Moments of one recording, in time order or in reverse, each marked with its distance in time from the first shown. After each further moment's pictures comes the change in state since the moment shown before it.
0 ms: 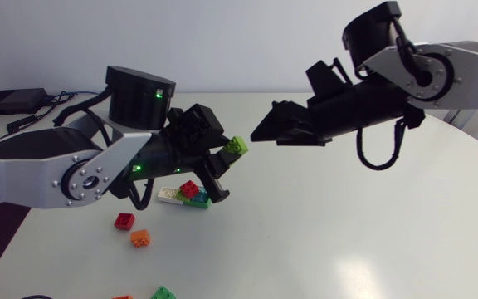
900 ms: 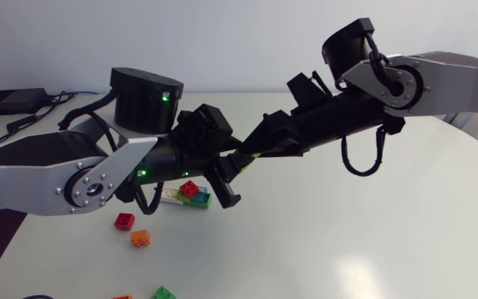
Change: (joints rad) left arm -0.045 0.000 0.000 0.029 0.038 -0.059; right arm 0.025 0.057 -0.003 0.021 -0.179 -0.013
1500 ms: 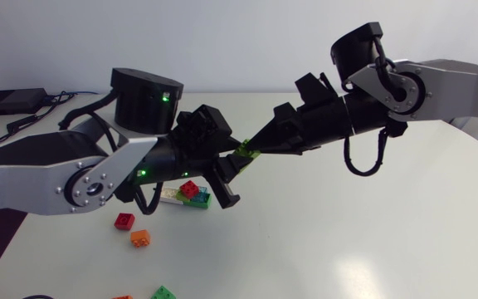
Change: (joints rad) left arm 0.002 0.000 0.000 -0.010 0.000 0.000; right arm -0.045 0.000 -0.035 0.068 -0.034 0.088
